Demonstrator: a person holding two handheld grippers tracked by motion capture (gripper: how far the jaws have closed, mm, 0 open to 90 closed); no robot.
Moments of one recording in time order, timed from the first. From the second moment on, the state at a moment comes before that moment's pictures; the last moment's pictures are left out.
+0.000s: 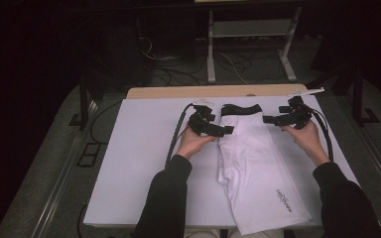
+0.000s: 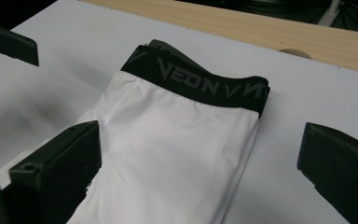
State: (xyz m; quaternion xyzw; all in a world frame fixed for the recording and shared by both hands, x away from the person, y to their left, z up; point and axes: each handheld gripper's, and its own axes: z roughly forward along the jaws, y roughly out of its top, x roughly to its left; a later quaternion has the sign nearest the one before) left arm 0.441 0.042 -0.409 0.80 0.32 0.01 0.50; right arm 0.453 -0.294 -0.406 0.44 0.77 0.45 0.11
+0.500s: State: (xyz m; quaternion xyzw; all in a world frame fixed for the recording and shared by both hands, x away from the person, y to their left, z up) left arm 0.463 0.043 -0.430 0.79 0.36 0.00 0.50; right arm 0.456 -0.296 -0.413 0.45 0.77 0.44 0.10
